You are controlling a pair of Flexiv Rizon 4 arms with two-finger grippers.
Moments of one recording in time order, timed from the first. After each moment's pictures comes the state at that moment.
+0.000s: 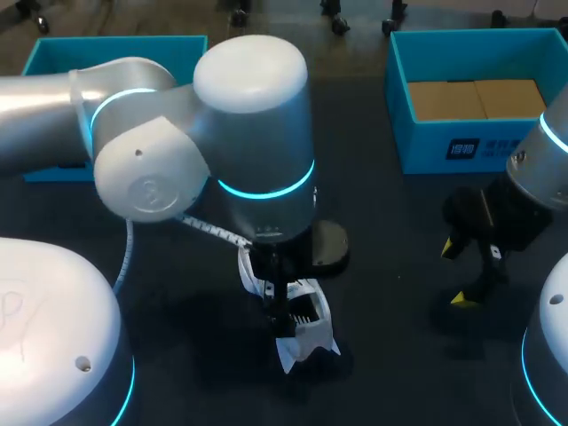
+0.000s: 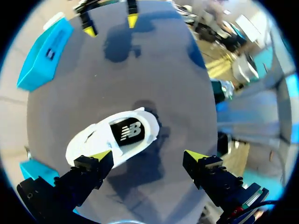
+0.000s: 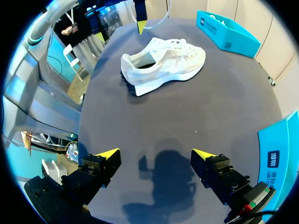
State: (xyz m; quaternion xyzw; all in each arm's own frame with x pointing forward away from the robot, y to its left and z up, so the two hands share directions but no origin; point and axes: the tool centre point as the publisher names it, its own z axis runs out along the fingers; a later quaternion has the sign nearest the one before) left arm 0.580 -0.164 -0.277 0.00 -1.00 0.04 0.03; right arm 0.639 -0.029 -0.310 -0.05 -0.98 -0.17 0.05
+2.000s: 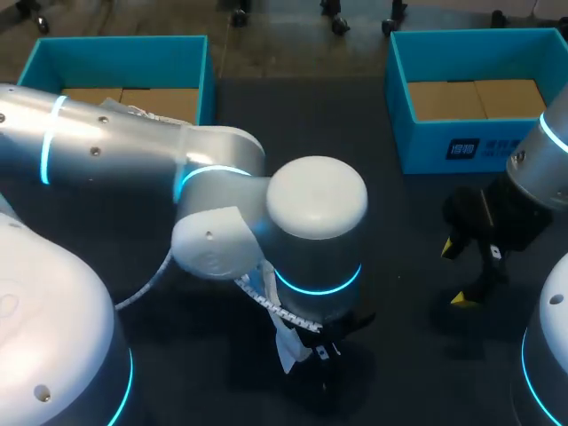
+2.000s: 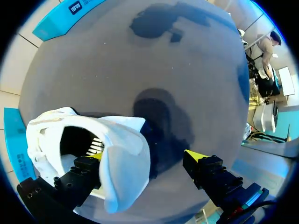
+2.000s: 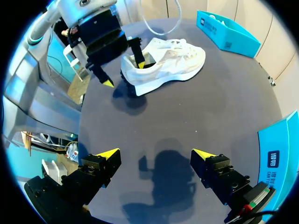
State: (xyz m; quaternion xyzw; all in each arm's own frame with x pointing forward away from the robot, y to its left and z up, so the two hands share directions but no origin) left arm 0.551 -0.209 -0.388 0.20 -0.98 0.02 0.01; right arm 0.639 -0.029 -0.310 -0.05 -0.98 -0.17 0.05
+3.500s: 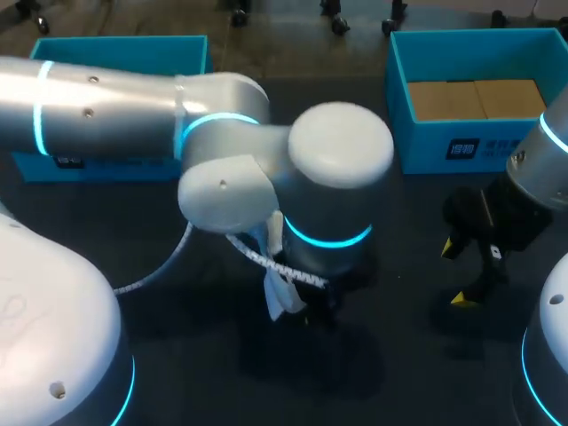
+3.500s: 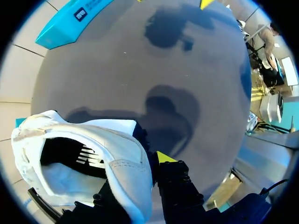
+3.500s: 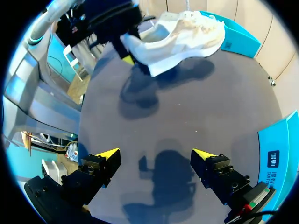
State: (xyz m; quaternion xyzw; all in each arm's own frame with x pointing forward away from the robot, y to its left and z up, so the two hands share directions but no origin) left arm 0.602 -0.195 -0.332 0.17 -0.99 -0.02 -0.03; right arm 0.639 -0.029 -0.310 -0.05 -0.98 -0.17 0.05
